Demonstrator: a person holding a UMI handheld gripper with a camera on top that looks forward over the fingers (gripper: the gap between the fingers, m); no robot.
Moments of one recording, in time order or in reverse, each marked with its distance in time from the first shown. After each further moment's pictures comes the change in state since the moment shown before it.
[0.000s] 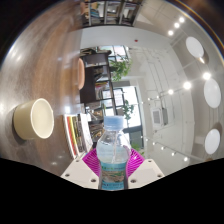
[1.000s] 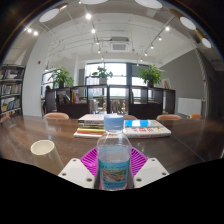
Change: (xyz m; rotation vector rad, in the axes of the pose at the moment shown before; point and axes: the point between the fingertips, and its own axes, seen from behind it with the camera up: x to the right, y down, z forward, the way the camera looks) arm -0.124 0.096 -0.041 -0.230 -0.164 1.419
